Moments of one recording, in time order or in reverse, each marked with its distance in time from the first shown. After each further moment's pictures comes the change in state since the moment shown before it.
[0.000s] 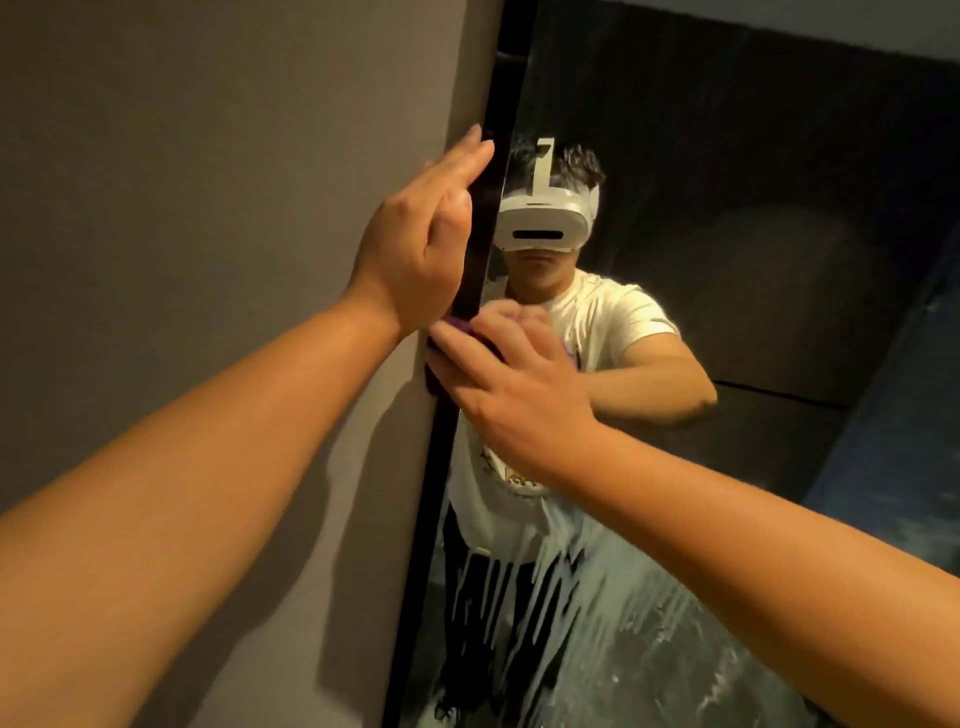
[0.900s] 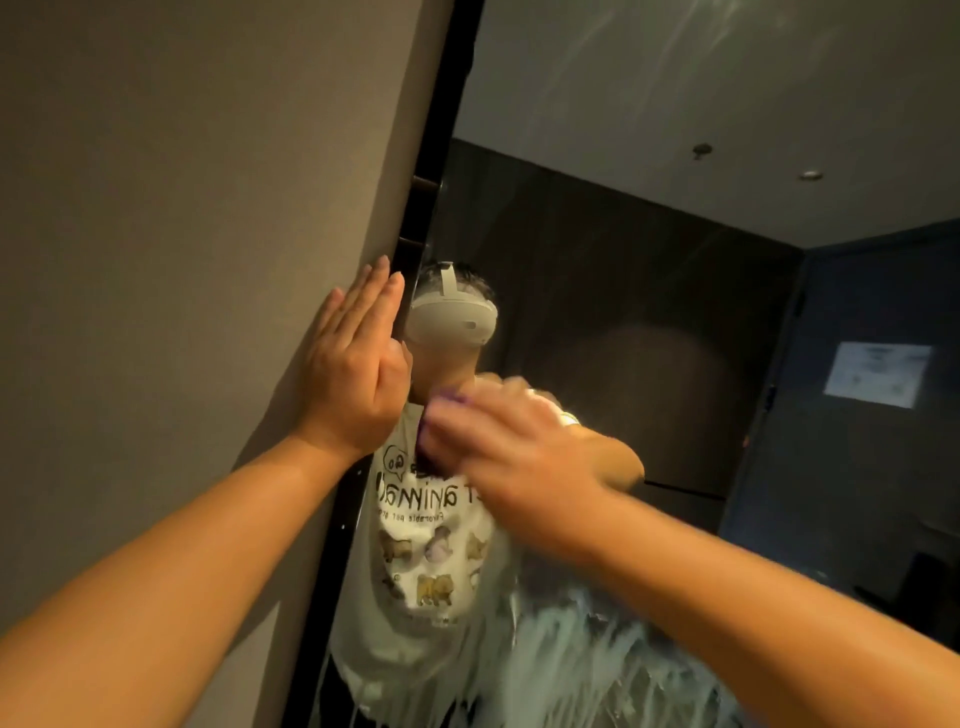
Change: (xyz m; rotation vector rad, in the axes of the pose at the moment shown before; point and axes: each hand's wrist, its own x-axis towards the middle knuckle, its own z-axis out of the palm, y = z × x) left_hand 0.021 -0.011 0.045 0.280 0.298 0.091; right_hand -0.005 0.090 -0.060 -0.017 0.046 -0.159
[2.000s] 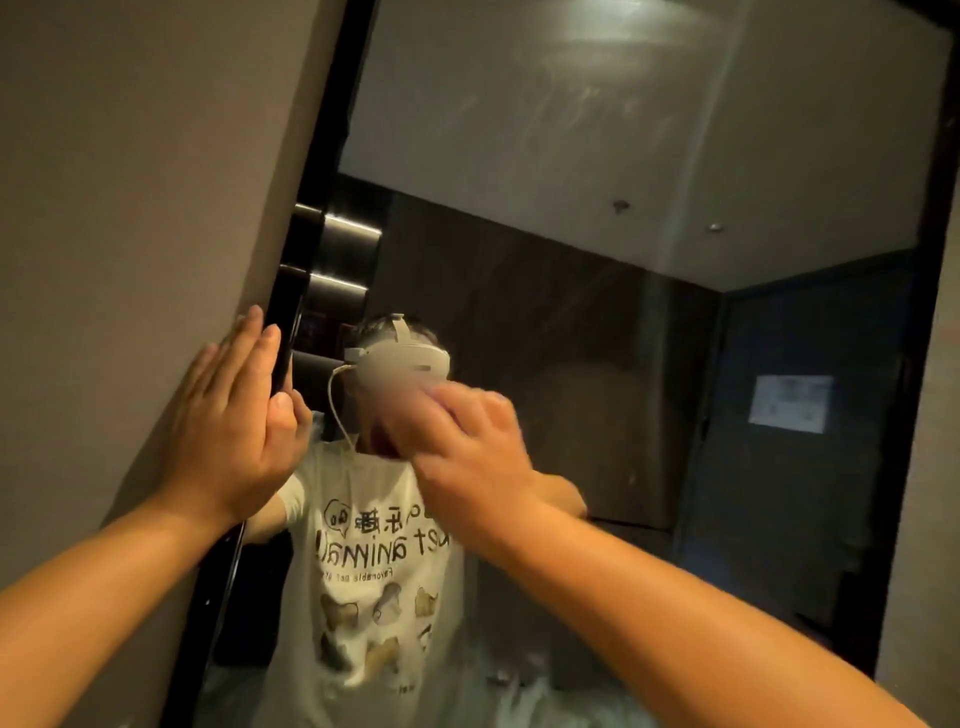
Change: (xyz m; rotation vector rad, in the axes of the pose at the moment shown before) left_hand 0.003 0.024 -0.011 0.103 -0.165 -0.136; right_hand -0.004 0.043 -0.026 -0.133 -0.041 0.299
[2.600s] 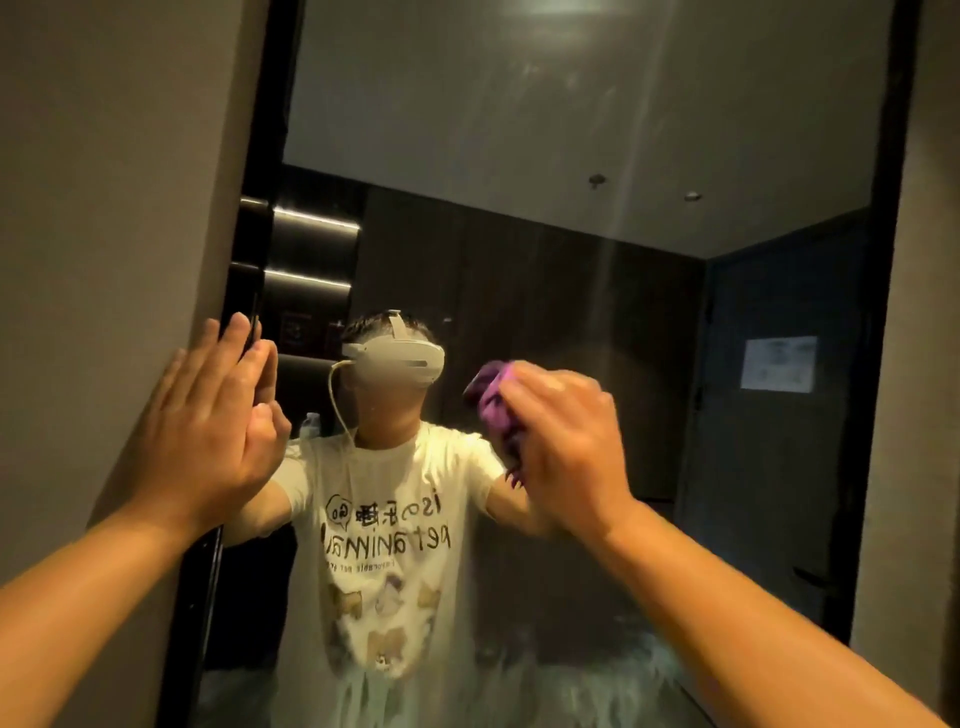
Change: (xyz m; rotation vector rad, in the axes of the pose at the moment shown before) left_hand 0.005 -0.006 0.003 0.138 -0.082 0.108; right_hand -0.054 0.070 -0.044 0.272 0.176 0.172
